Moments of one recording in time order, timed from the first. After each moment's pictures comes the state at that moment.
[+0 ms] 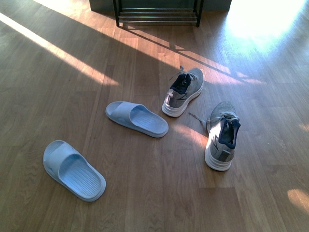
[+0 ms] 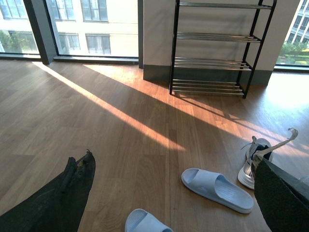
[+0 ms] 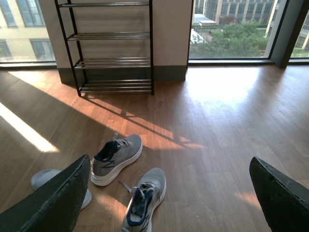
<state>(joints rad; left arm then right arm) 0.00 0.02 0.01 0.00 0.00 -0.01 0.00 0.00 0.02 0.00 0.00 0.00</state>
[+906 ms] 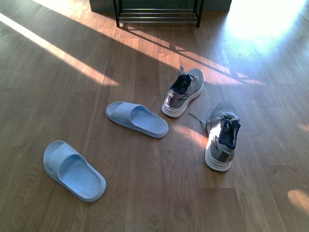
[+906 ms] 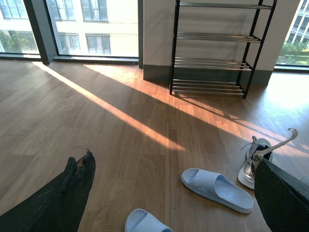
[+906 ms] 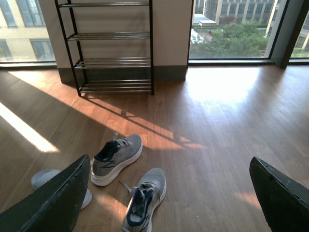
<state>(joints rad) 0.00 0.02 0.01 0.00 0.00 -0.01 0.00 0.00 0.02 0.00 0.00 0.00</state>
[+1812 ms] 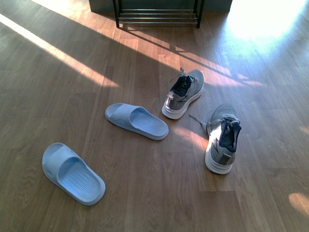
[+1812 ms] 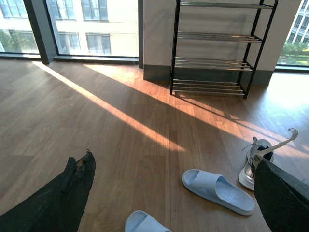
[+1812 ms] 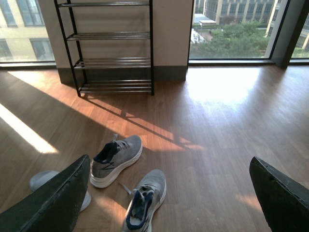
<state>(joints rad) 0.00 0.02 0.01 0.00 0.00 -0.01 0.00 0.00 0.02 0.00 0.00 0.00</state>
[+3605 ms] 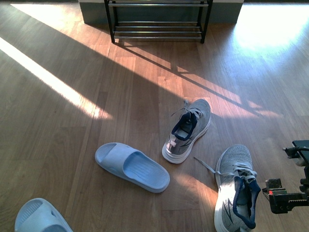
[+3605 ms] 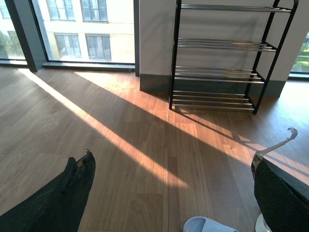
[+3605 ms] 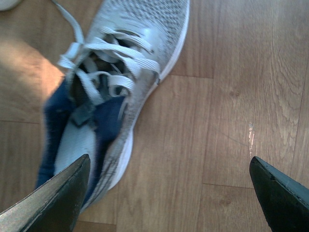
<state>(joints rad) 0.00 0.02 0.01 0.00 0.00 -0.01 -0.12 2.45 0.61 0.78 -0.09 -0.20</state>
